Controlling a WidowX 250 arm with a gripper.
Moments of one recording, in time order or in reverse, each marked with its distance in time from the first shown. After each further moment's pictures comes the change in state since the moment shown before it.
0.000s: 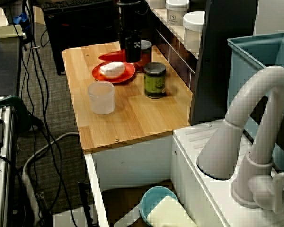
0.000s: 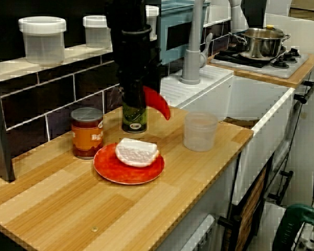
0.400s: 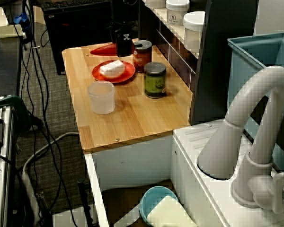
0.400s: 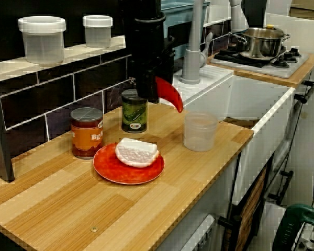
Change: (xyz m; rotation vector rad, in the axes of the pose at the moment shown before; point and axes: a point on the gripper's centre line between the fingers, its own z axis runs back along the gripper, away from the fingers) arm -0.018 -0.007 0.014 -0.023 -0.008 -0.036
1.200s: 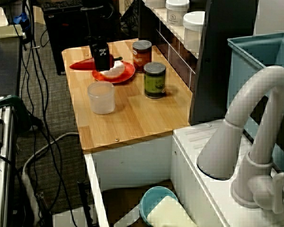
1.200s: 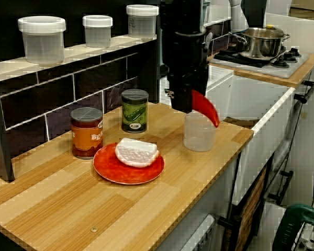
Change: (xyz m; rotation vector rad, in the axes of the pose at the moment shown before) arm -0.045 -0.020 -0.017 0.002 -0.041 -0.013
